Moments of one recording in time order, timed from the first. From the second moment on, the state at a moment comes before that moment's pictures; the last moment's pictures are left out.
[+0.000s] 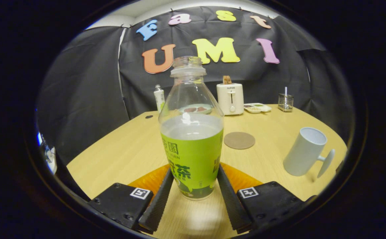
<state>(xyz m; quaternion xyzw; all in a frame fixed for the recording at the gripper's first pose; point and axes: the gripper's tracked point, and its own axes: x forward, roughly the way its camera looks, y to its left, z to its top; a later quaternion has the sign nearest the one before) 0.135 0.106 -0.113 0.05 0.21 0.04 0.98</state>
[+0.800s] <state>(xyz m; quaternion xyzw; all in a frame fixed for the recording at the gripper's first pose) 0.146 0.092 -0.019 0.43 0.14 0.09 0.89</state>
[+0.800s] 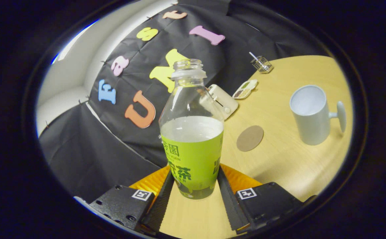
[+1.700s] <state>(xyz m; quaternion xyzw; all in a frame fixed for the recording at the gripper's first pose) 0.152 0.067 0.018 0.69 0.10 0.12 0.71</state>
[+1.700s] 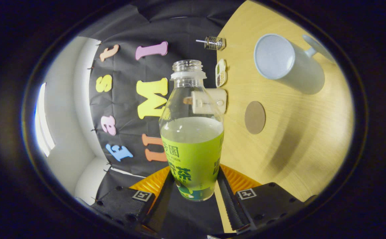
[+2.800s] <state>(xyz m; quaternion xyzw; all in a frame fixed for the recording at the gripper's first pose) 0.163 0.050 0.063 0.79 0.05 0.14 0.60</state>
